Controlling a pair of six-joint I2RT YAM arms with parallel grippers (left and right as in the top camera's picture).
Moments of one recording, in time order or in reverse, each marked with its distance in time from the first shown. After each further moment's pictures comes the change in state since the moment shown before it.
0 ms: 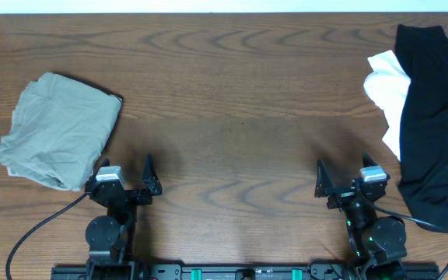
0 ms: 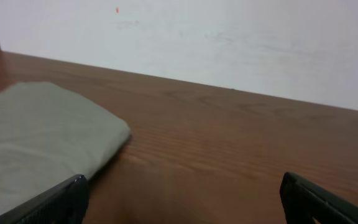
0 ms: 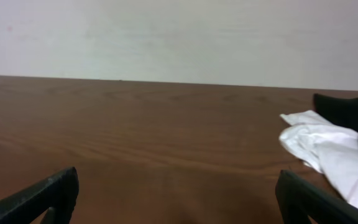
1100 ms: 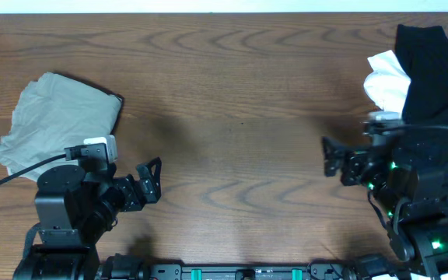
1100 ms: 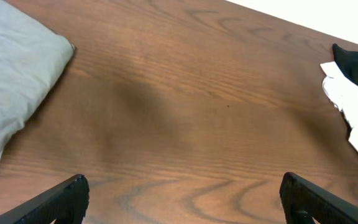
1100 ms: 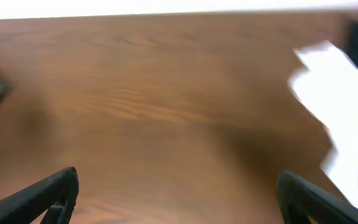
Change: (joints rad) left arm 0.000 0.628 0.961 -0.900 0.262 -0.075; right arm -0.044 0.727 0.853 -0.671 -0.021 0.147
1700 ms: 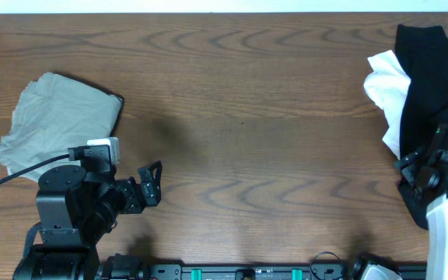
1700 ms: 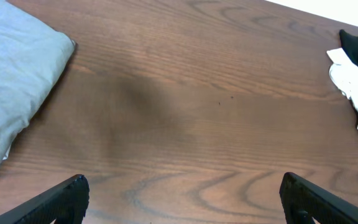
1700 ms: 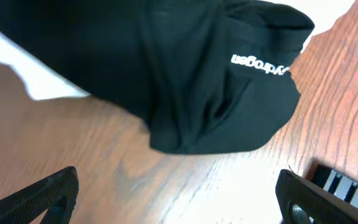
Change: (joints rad) left arm 0.000 0.003 0.000 -0.026 0.000 0.050; right arm -0.606 0.383 0.000 -0.211 0.304 0.435
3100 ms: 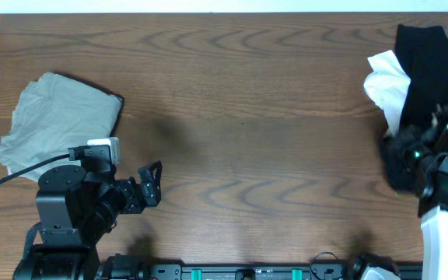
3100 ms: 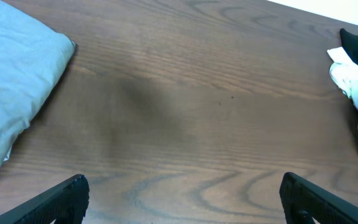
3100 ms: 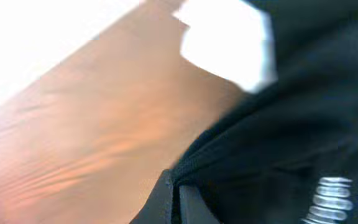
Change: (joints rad) left arm 0.000 0.000 0.000 0.001 0.000 0.005; right arm 0.100 -0.137 -0.003 0.408 -0.613 -0.313
